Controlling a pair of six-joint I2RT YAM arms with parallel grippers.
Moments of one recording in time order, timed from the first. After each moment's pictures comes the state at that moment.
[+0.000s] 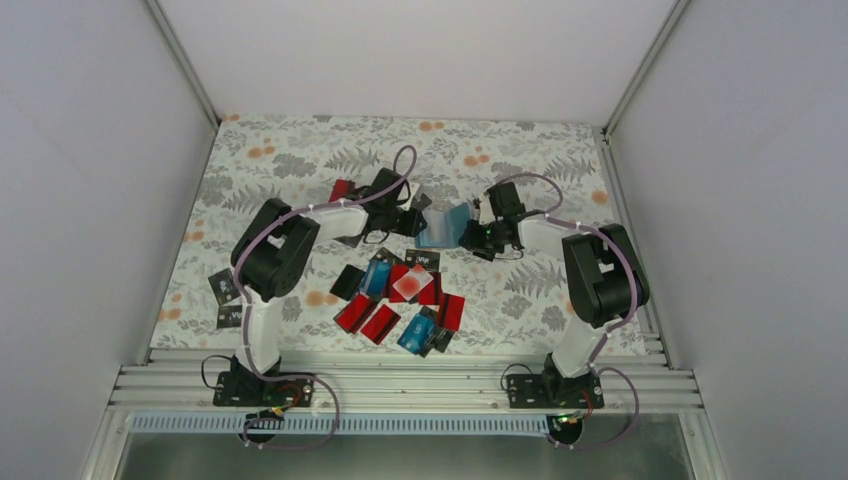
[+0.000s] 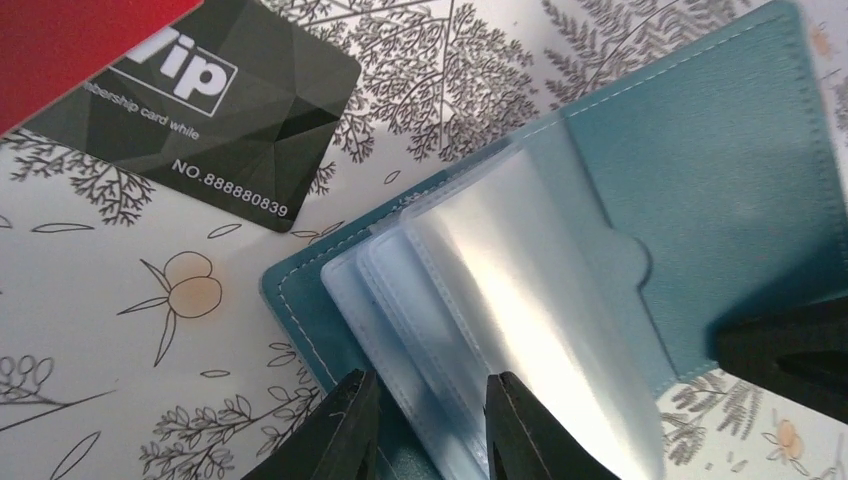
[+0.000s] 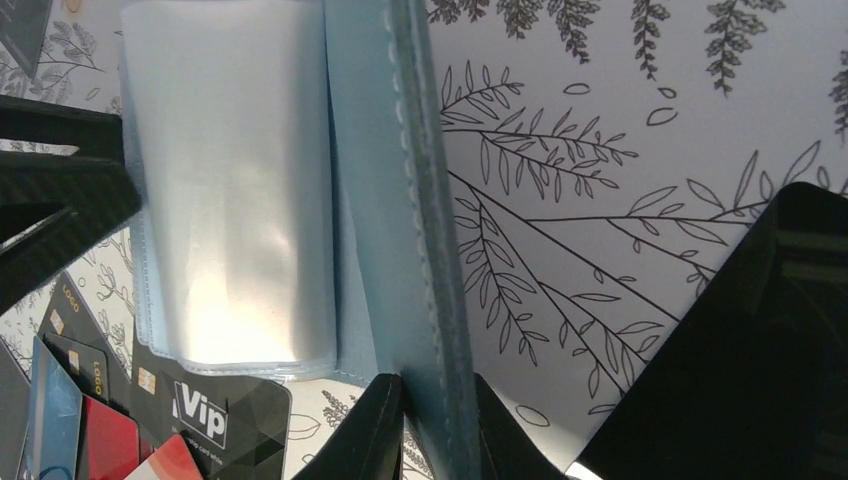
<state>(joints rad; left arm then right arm) -0.58 2.04 1.28 -0.11 0.32 -0.32 0.32 1.77 0.95 -0.26 -0.37 0.40</state>
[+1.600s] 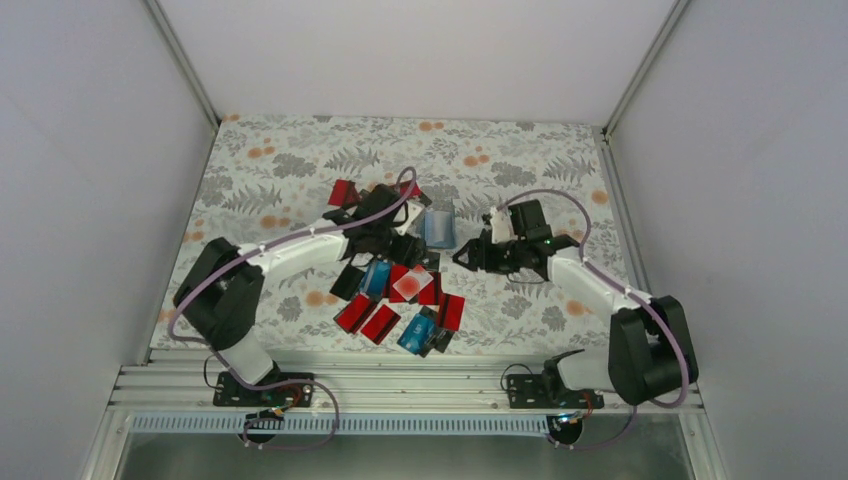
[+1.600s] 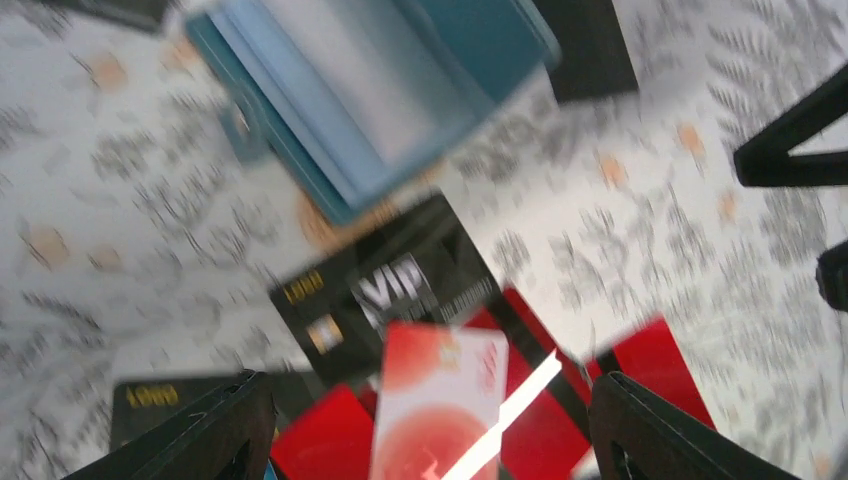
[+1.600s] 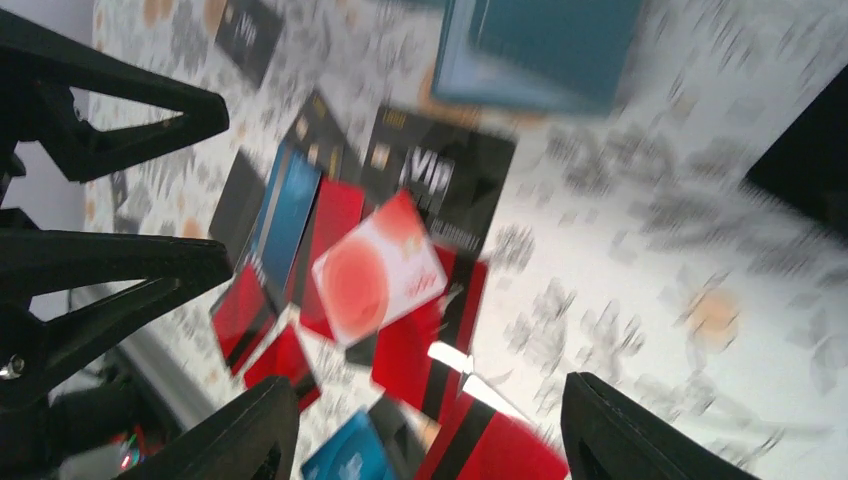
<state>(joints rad) -0.71 1.69 1.13 -0.37 0.20 -0.21 0.32 1.35 0.76 -0.40 -0.57 0.37</state>
